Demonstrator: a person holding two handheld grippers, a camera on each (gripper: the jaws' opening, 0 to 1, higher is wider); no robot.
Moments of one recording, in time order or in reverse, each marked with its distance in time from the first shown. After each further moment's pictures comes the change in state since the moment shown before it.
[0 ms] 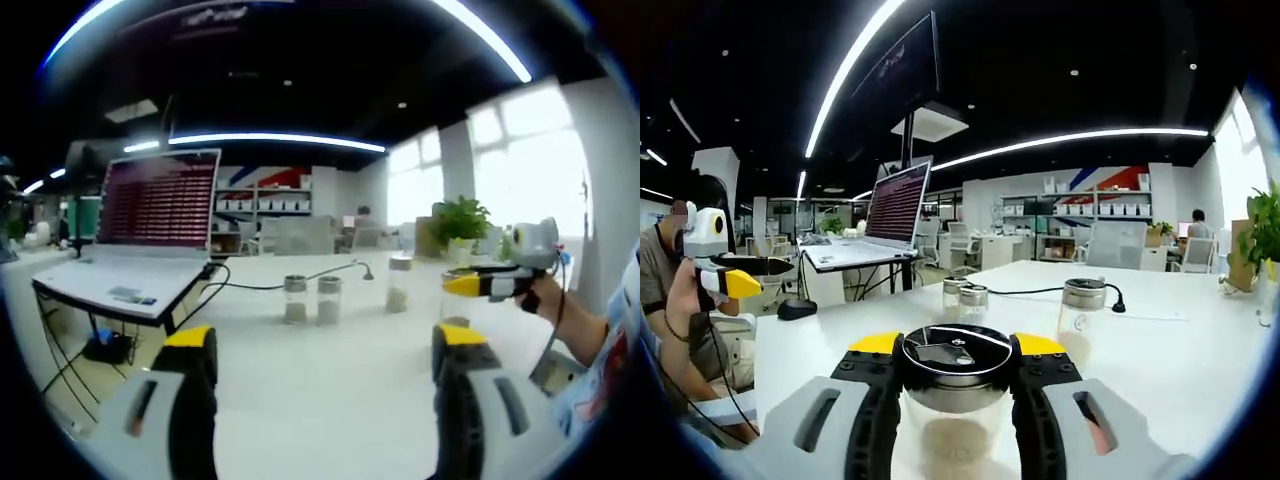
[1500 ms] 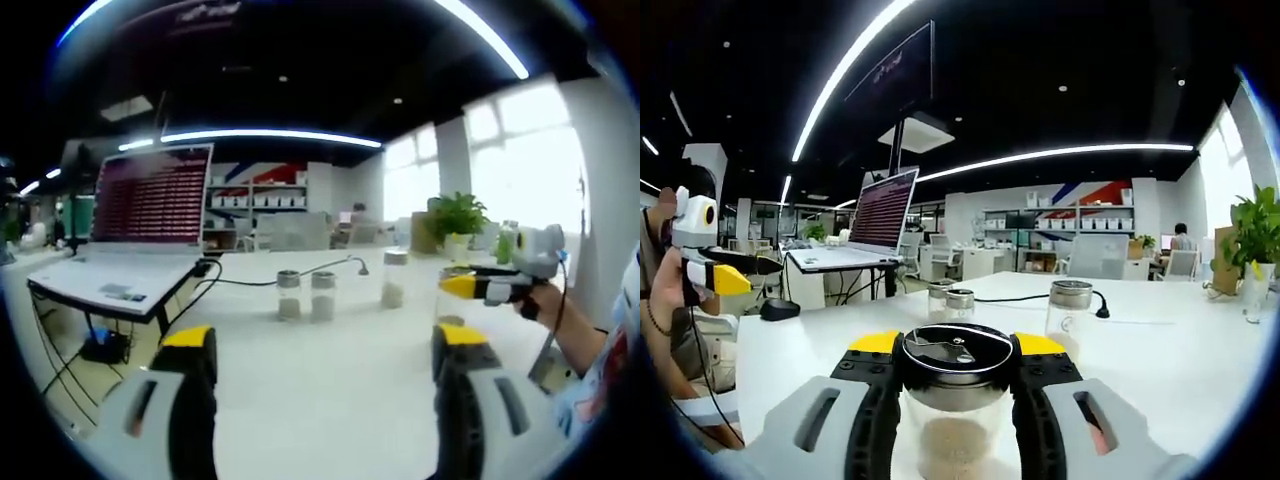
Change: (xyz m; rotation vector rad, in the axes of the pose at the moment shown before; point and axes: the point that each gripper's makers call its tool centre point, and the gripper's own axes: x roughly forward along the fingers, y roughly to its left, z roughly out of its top) left arm 0.007 -0.009 -0.006 0.003 0.019 -0.021; right arm -0.004 -0.001 0.000 -0.031 -0.065 -0.095
